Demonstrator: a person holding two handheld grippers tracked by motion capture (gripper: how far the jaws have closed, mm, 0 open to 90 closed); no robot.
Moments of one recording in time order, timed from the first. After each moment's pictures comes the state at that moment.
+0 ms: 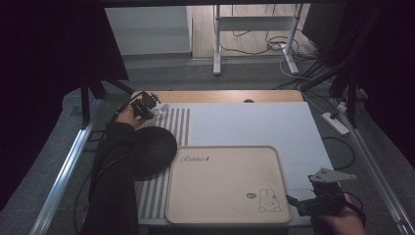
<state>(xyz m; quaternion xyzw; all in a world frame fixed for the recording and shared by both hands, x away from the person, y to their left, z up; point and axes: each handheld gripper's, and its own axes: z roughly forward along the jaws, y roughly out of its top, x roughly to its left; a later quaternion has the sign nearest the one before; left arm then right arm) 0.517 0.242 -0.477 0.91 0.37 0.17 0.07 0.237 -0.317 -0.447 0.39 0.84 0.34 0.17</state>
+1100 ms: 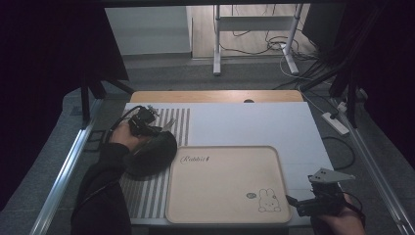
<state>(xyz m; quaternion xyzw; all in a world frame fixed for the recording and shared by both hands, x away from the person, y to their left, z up) 0.441 0.230 -0.468 0.91 0.38 0.05 0.18 0.237 -0.316 -0.447 0.39 0.84 0.33 0.17</state>
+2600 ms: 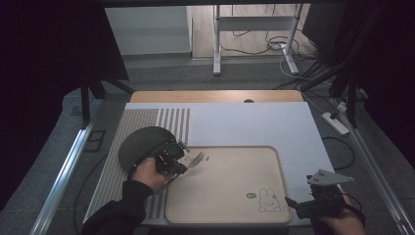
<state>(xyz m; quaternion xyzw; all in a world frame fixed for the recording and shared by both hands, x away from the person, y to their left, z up) 0.331 0.115 -0.469 0.92 0.35 -0.01 0.17 0.233 -0.313 -0.446 0.37 0.85 0.33 0.18</state>
